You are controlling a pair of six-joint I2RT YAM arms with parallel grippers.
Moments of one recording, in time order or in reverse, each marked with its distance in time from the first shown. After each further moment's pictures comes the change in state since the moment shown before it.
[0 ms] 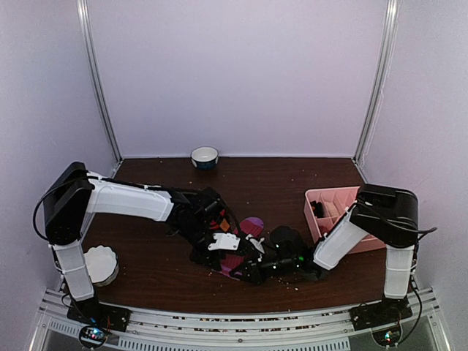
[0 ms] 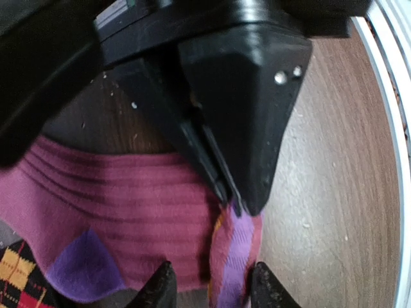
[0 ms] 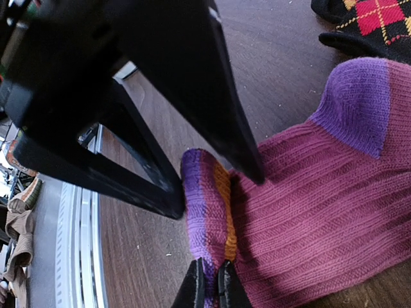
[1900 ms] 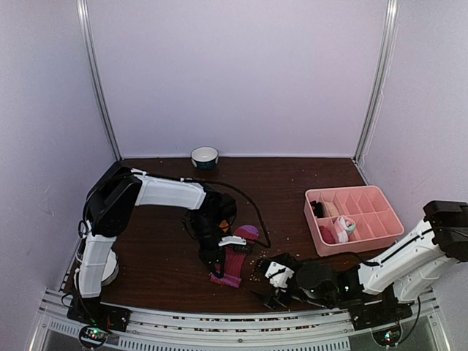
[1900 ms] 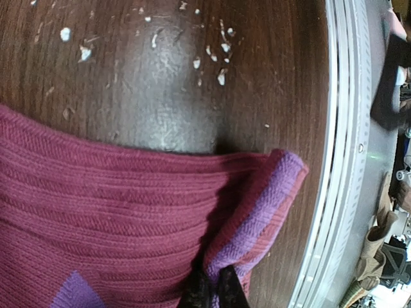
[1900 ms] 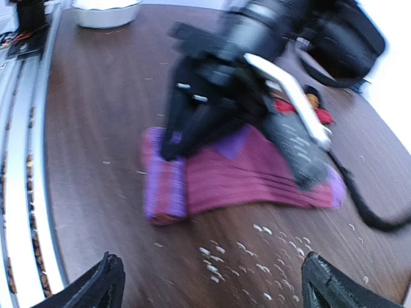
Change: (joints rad) left arm 0.053 0.375 0.407 -0.537 0.266 -0.185; right arm 0.396 -0.511 -0.284 -0.207 0.883 -0.540
